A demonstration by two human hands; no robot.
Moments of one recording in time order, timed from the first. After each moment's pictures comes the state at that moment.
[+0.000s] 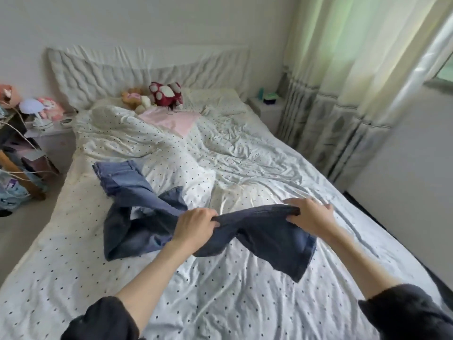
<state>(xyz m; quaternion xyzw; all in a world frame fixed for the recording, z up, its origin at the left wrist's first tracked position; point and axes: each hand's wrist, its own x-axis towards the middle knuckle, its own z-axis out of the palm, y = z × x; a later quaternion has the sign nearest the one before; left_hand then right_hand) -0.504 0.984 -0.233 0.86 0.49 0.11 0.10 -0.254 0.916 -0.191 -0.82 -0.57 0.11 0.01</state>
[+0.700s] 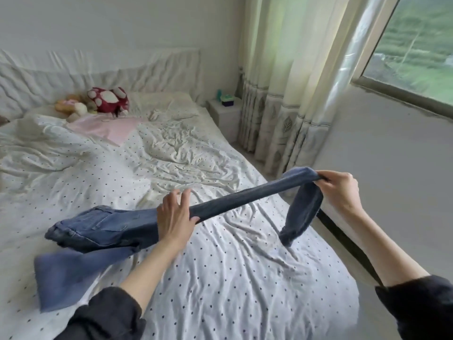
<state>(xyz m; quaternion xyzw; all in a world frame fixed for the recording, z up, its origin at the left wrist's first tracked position) -0.228 0.959 -0.253 0.81 0.56 0.17 0.03 0.065 0.839 -0.137 -0.82 -0.41 0.05 0.39</state>
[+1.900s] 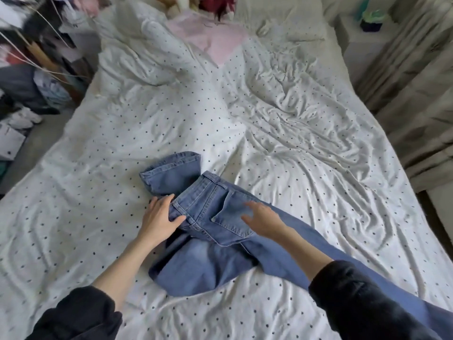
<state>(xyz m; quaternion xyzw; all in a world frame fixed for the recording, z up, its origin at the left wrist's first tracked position) -0.507 1.092 -0.424 0.60 0.74 0.07 0.28 -0.240 1.119 -0.406 -0.63 -0.67 0.38 -0.09</state>
